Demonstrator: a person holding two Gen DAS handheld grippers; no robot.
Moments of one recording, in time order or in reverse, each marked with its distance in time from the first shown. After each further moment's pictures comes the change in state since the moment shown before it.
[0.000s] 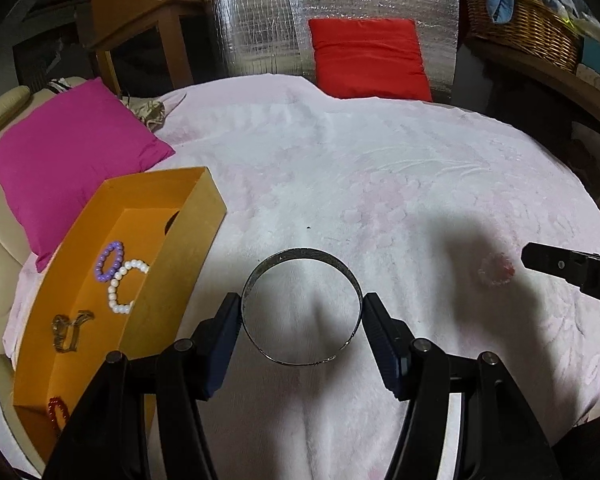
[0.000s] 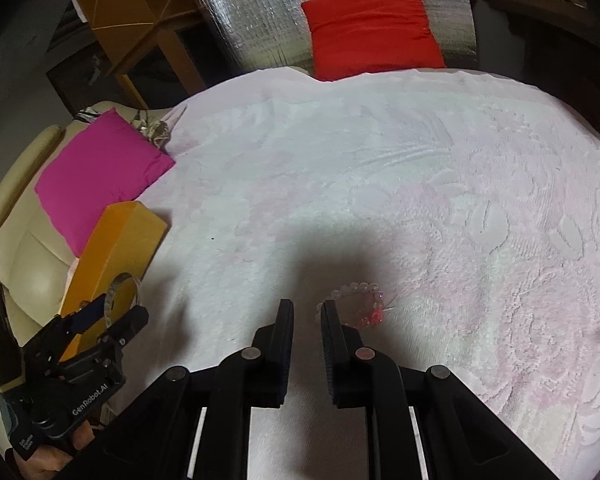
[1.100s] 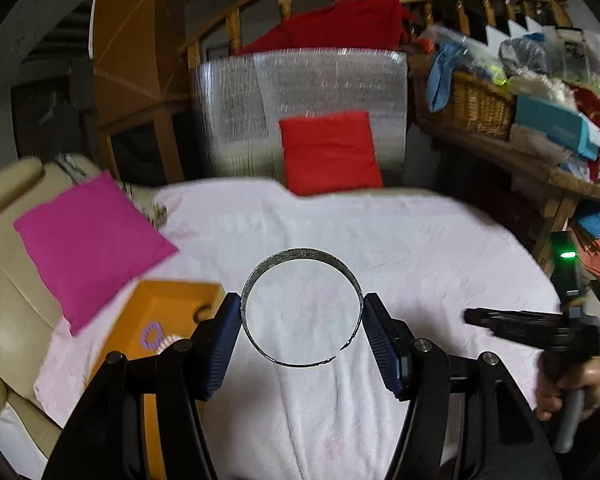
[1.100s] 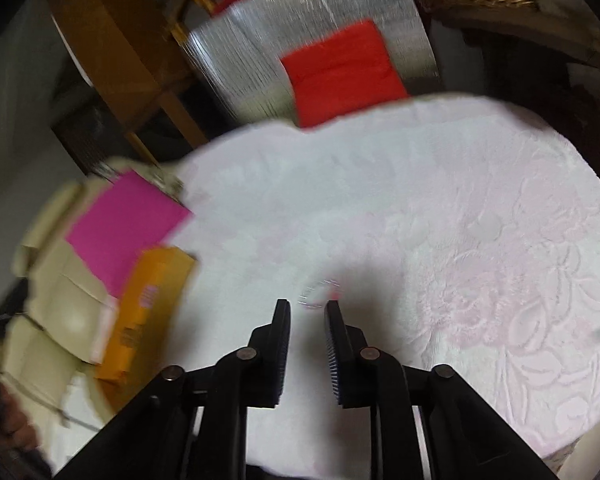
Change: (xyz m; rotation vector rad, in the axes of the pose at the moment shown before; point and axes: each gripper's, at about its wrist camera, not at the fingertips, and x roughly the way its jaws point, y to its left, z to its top) left arm -0.159 -0.004 0.026 0.042 -0.238 -0.098; right arm -0.073 -0.033 -0.015 0.092 -0.052 -0.037
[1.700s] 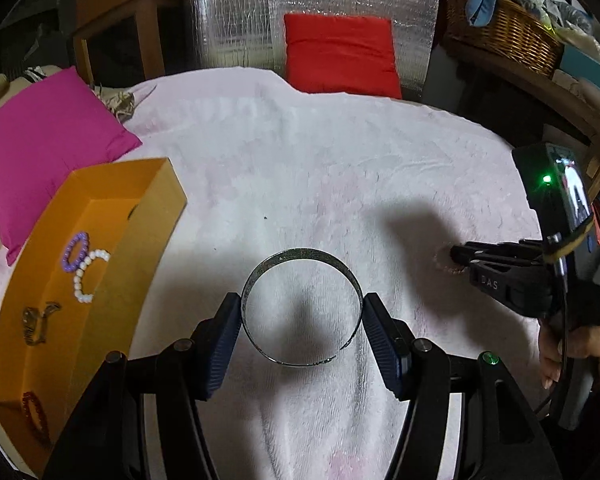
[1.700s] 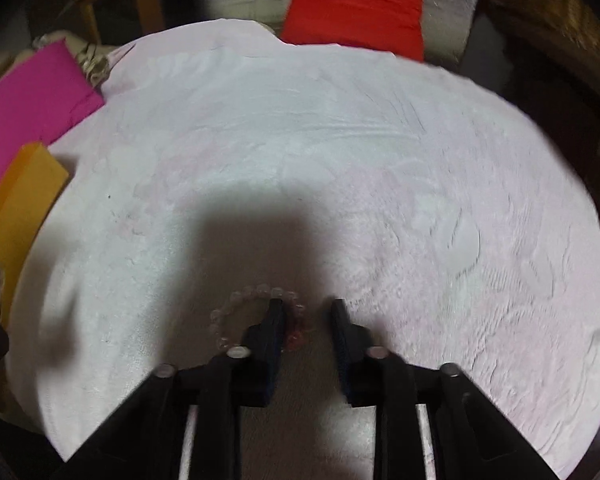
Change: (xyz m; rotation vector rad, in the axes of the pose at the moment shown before) left arm 0.149 0.007 -0.068 -0.071 0.266 -0.039; right arm 0.140 0.037 0.011 -0.298 0.143 -0.286
